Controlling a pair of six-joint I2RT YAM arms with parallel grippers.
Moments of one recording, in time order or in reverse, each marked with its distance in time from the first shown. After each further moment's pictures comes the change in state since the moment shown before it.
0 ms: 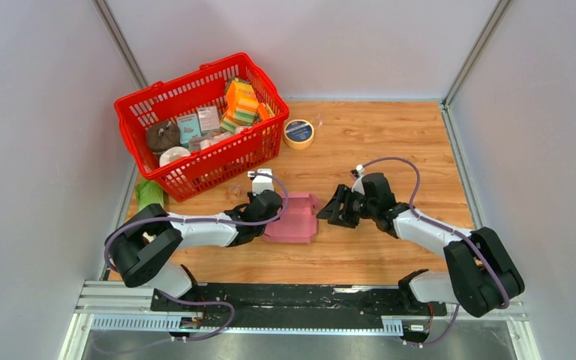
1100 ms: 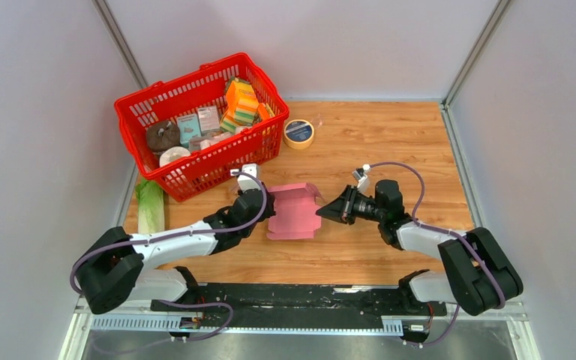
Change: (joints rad) left arm 0.006 -0.262 -0.066 -0.002 0.070 -0.082; right arm -0.068 0.018 -0.175 0.594 -0.277 0.293
